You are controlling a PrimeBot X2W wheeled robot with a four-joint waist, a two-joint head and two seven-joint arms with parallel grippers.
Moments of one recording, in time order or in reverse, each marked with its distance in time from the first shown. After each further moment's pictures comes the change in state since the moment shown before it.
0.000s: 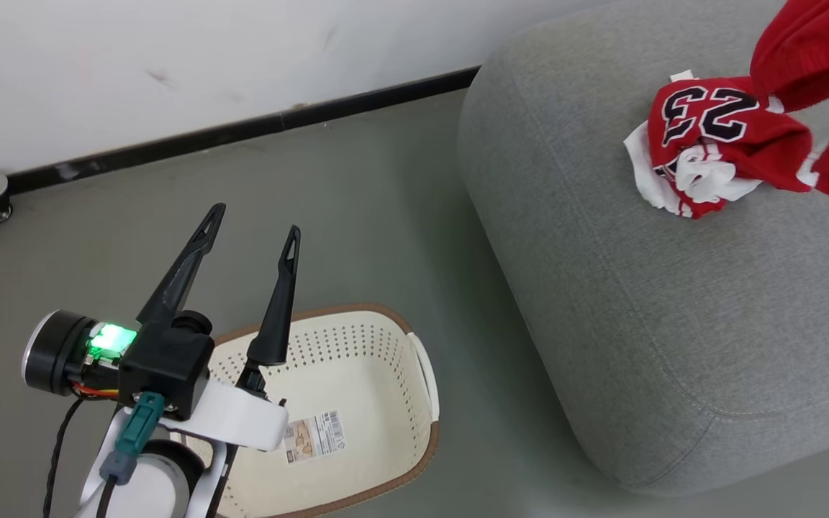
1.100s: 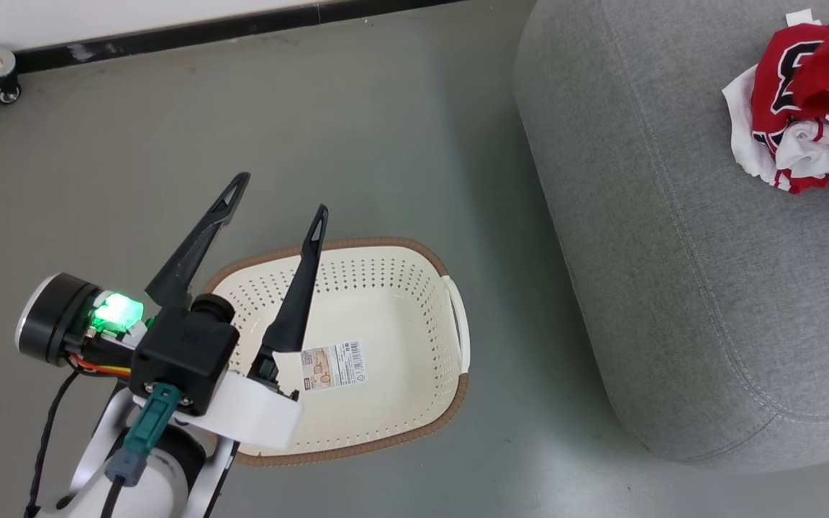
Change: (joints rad) left arm -0.064 0.041 -0.039 -0.115 0.039 -0.028 0.113; right arm -0.105 0.016 -0.006 0.364 -0.080 0.000 -0.081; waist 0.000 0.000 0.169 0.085
